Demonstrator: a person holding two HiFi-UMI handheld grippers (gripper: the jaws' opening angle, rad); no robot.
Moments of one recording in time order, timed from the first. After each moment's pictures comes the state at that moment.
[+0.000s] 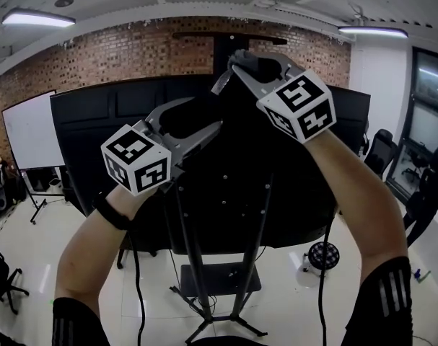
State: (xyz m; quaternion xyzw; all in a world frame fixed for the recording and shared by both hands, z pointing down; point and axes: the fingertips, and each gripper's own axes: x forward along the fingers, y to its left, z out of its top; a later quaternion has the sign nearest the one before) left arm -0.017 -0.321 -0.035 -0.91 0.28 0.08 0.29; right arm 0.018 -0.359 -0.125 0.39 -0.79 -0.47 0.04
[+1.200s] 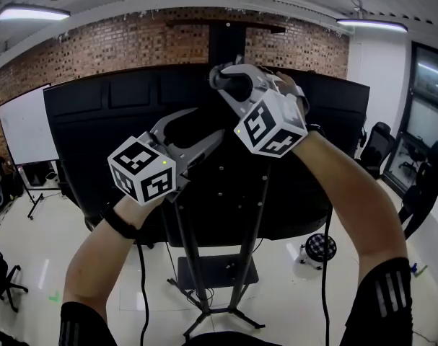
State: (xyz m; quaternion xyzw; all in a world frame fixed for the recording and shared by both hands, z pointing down) left arm -0.005 -0.331 0.008 -0.93 0.28 0.10 0.24; right arm -0.017 -0.387 -0.052 0.36 -0.67 -0.61 0.21
